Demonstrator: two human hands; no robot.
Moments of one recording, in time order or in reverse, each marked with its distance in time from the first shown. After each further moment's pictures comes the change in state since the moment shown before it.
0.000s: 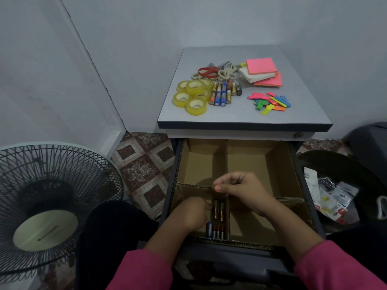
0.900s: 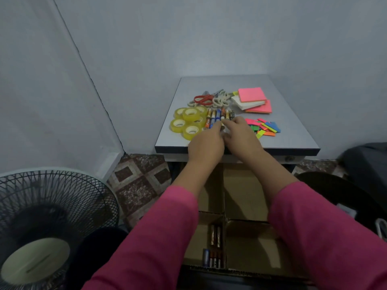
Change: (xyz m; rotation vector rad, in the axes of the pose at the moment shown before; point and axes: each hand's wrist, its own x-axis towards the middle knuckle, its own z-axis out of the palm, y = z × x) left_hand 0.059 0.096 -0.146 -0.001 0.921 0.139; right_hand 0.099 -0.106 -0.047 -0.900 0.471 -0.340
